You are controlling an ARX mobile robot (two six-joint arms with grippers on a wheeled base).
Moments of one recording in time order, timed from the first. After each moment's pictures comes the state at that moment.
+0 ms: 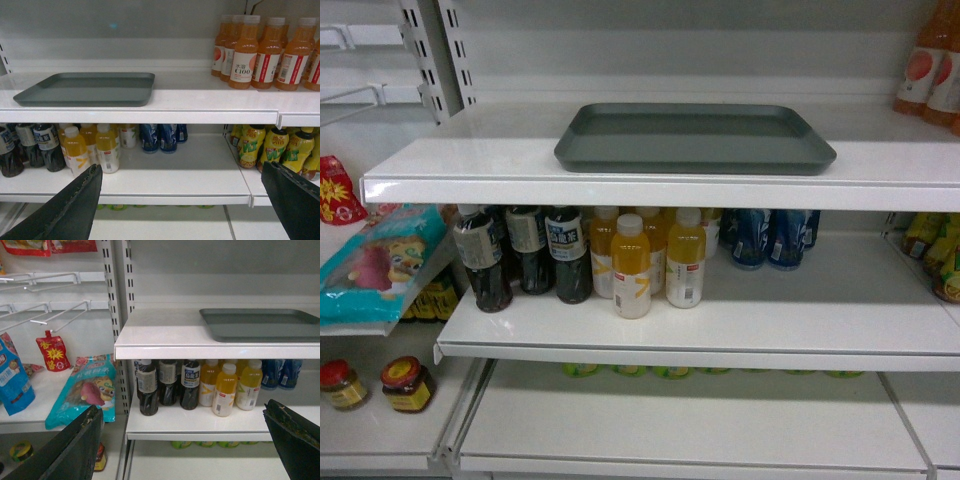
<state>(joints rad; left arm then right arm) 0.00 0.01 0.01 0.00 0.00 -0.01 0.00 0.00 0.01 0.00 0.00 0.00</state>
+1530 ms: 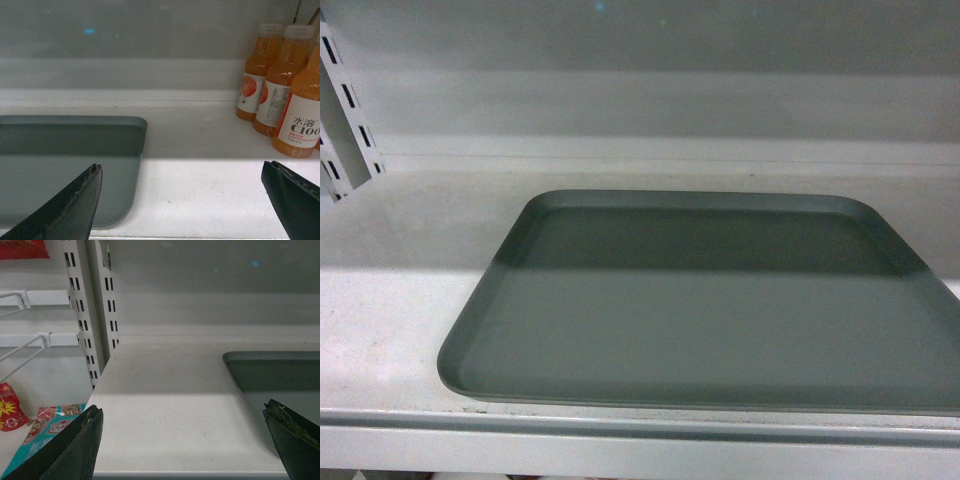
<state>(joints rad) 0.00 0.01 0.01 0.00 0.00 -0.01 0.00 0.00 0.01 -0.01 0.00 0.00</state>
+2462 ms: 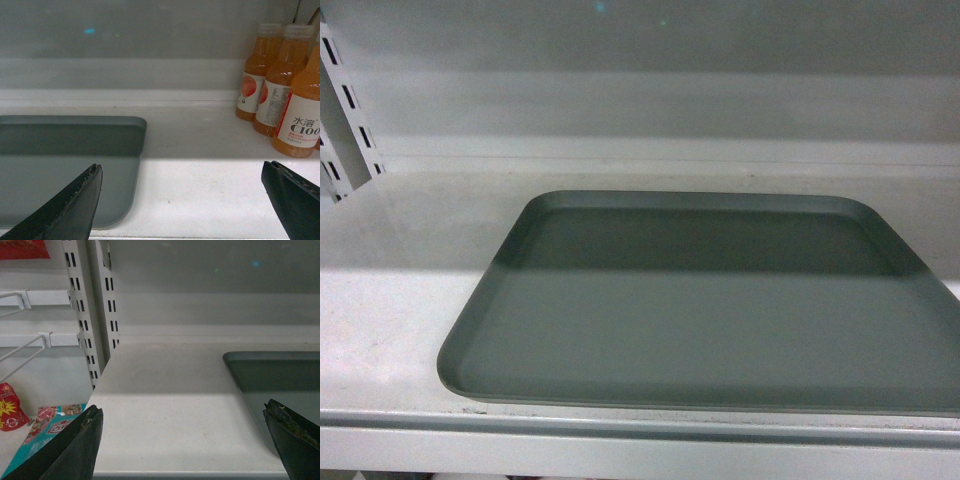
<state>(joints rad) 0.00 0.01 0.01 0.00 0.00 -0.01 0.00 0.00 0.01 -0.01 0.00 0.00</state>
